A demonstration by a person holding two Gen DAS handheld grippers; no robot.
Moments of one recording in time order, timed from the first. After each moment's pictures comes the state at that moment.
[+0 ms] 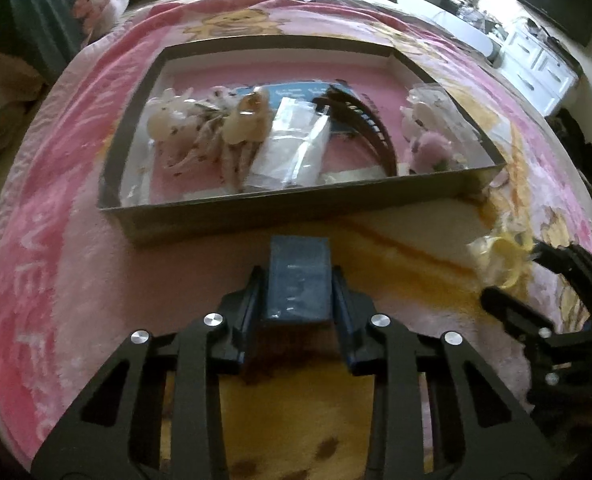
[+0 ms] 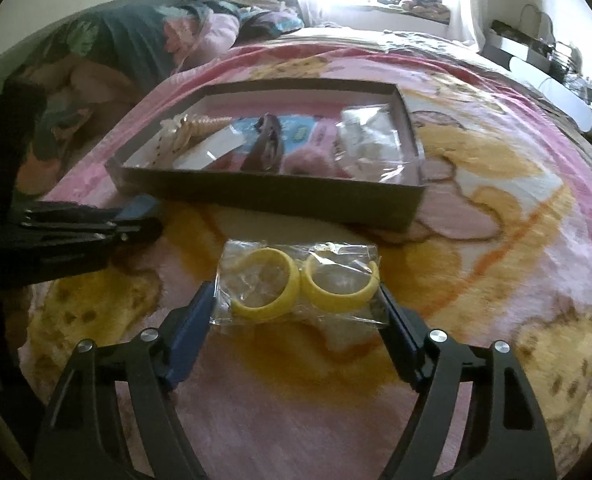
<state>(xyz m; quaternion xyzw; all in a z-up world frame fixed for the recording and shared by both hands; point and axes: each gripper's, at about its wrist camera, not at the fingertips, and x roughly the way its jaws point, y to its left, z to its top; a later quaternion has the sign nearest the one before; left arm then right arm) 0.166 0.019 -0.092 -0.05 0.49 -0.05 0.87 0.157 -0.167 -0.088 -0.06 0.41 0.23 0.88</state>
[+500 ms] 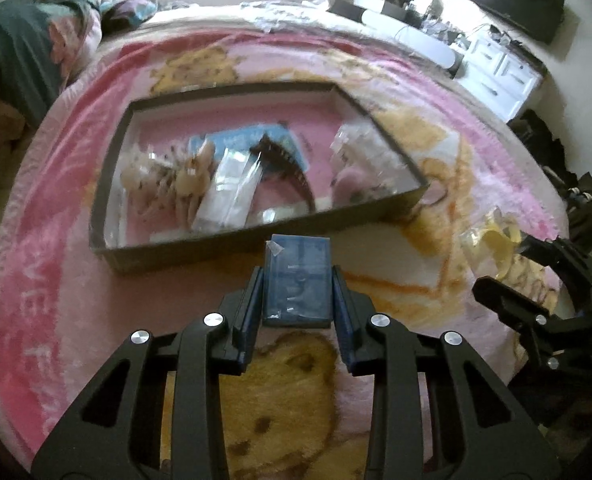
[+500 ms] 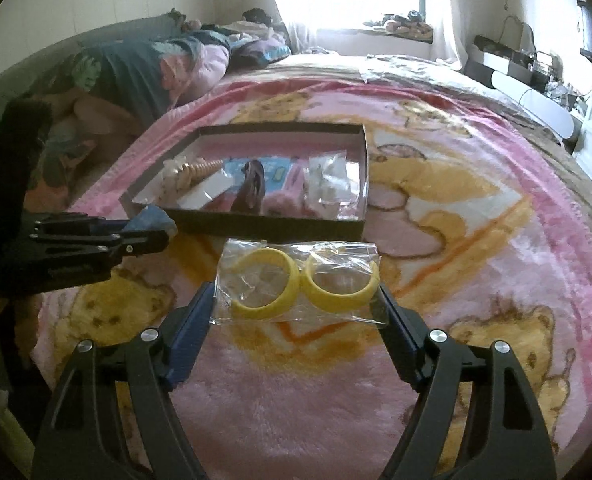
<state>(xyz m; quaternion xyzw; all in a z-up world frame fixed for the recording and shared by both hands) 0.145 -0.007 -0.040 -0.05 0.45 -0.10 0.89 0.133 -0.196 -0.040 -0.05 0.37 0.22 0.90</state>
